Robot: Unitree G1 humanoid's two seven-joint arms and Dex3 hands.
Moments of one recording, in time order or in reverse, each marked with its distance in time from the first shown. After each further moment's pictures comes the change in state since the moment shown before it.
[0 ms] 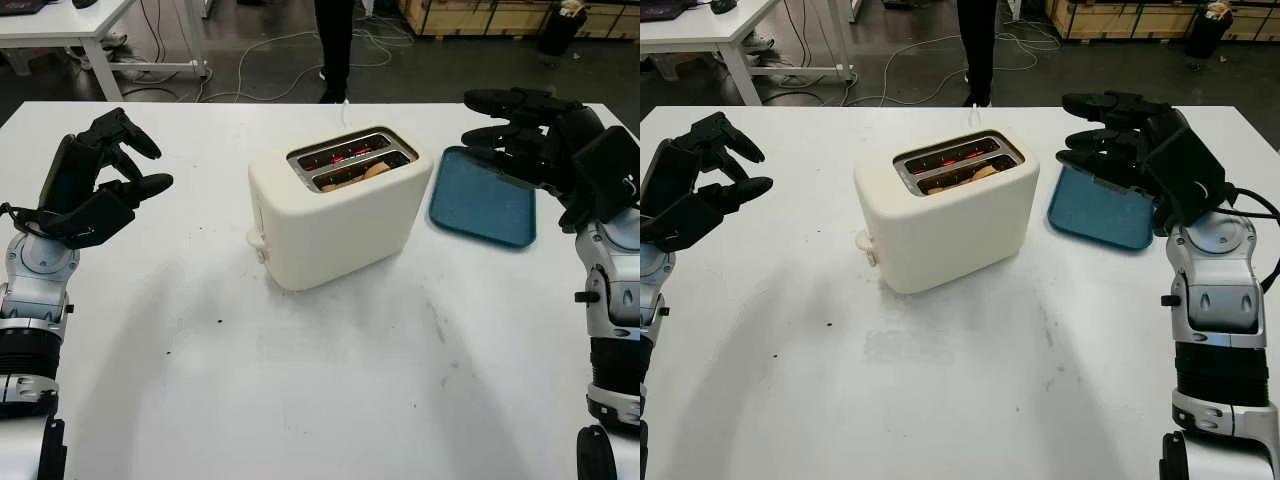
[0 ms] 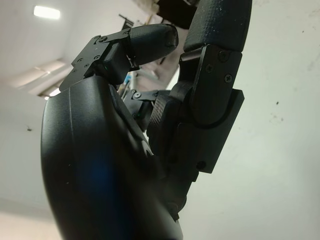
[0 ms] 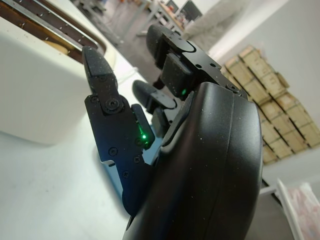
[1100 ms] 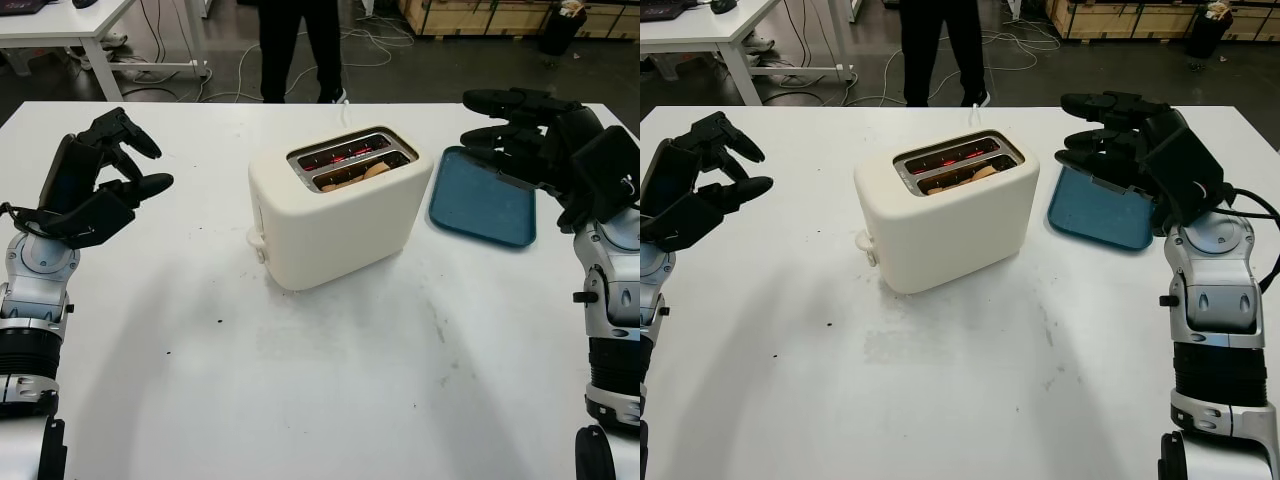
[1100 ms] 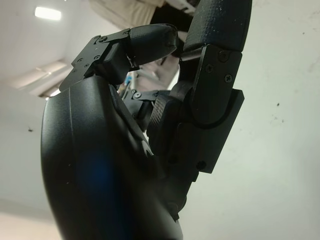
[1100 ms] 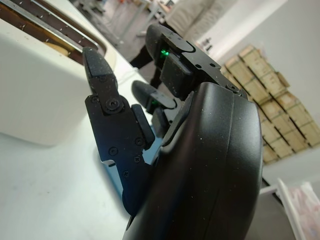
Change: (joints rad) left arm 0.000 -0.001 0.000 -0.008 0.000 0.002 0.000; right arm 0.000 0.005 0.002 -0.004 0.000 0.005 -0.006
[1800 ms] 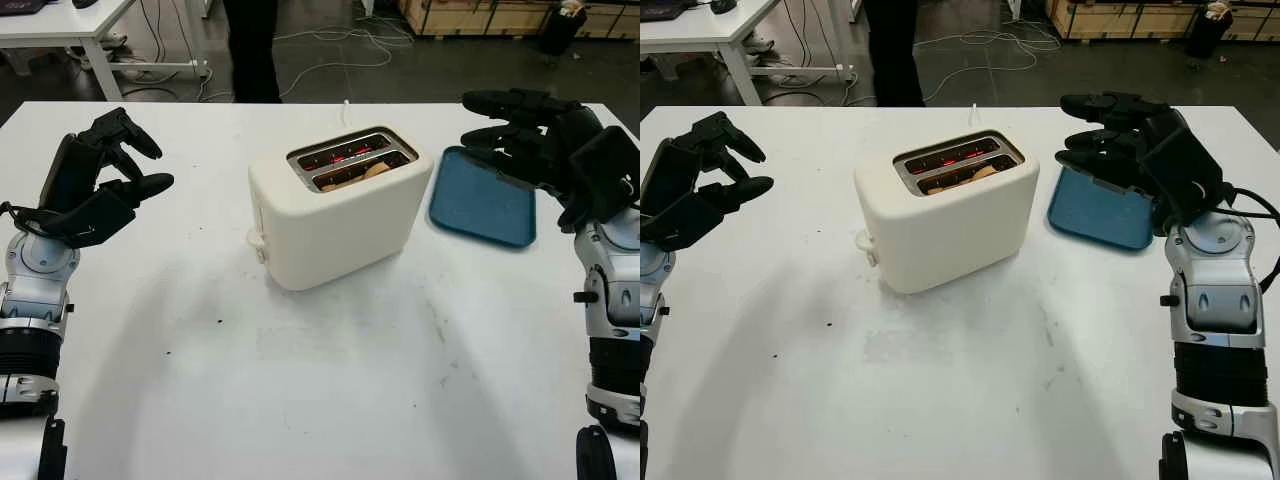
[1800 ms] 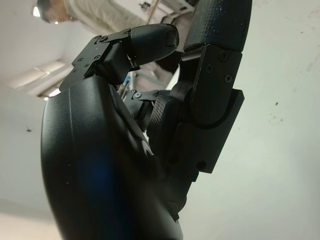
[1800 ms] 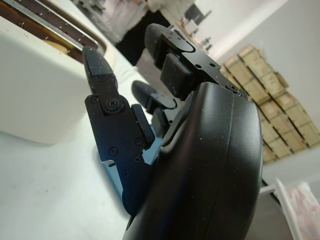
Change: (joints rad) left arm 0.000 0.000 0.000 0.000 0.000 0.006 -0.005; right arm -0.005 -0.004 0.007 0.001 -0.006 0.000 0.004
